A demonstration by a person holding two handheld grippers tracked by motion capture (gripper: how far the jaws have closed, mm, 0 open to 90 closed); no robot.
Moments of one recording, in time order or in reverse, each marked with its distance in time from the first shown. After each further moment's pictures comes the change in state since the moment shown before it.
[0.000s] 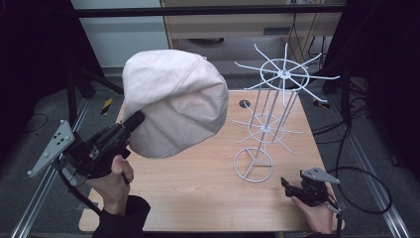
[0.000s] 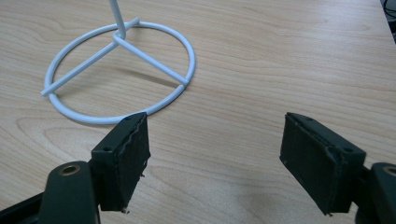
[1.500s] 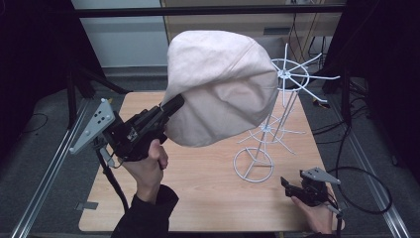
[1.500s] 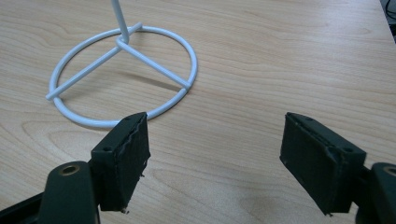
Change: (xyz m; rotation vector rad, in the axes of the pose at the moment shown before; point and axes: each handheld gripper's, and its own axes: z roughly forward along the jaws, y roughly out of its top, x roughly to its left) left arm -0.037 0.001 0.065 -0.020 -0.119 -0.038; right arm 0.000 0.000 -0.001 -0.014 0.009 0.006
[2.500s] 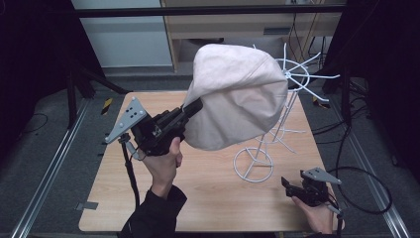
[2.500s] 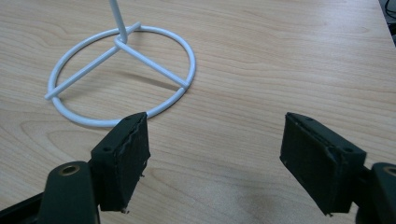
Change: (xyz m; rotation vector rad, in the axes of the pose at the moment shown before) left arm 0.010 -0.032 0.026 0.110 0.012 -0.014; right arm -0.002 -0.001 -0.001 0.001 0.000 0.002
